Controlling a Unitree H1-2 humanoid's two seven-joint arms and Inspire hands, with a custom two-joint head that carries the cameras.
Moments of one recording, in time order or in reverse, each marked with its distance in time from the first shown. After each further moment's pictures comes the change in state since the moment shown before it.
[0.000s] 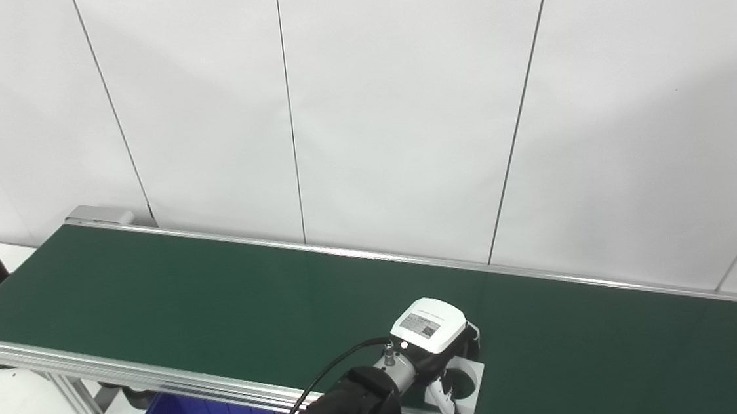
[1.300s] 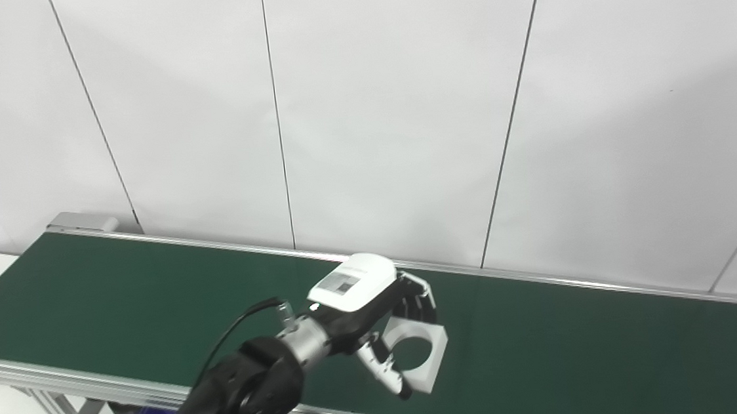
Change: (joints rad) left arm 0.228 0.207 0.299 -0.815 -0.274 0.040 -0.478; right arm 0.001 -0.032 -0.026 -0.002 0.006 0.000 0.002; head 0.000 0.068
